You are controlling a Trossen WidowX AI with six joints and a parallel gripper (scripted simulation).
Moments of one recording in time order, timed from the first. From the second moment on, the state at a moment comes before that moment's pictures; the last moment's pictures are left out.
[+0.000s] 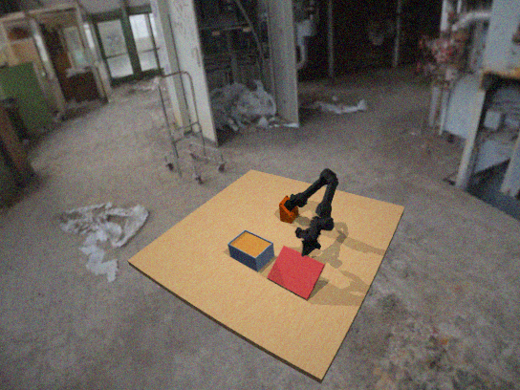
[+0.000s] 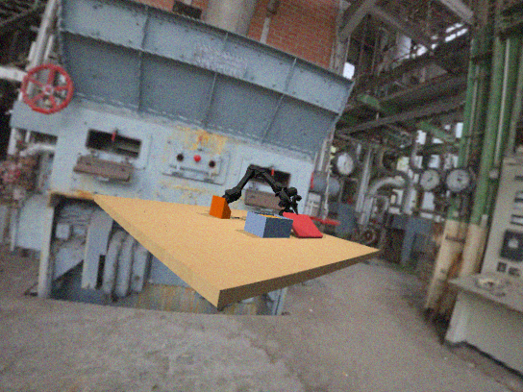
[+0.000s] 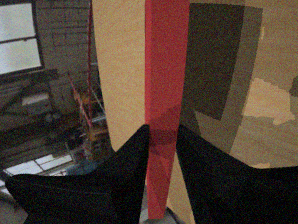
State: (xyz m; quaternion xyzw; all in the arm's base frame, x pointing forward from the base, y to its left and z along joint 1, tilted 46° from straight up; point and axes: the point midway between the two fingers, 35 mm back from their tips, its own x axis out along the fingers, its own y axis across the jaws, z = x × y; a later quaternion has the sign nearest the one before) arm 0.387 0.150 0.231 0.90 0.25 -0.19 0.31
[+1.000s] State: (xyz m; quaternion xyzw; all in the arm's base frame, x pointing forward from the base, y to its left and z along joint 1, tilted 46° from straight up) arm 0.388 0.170 0.216 0.90 0.25 -0.19 0.31
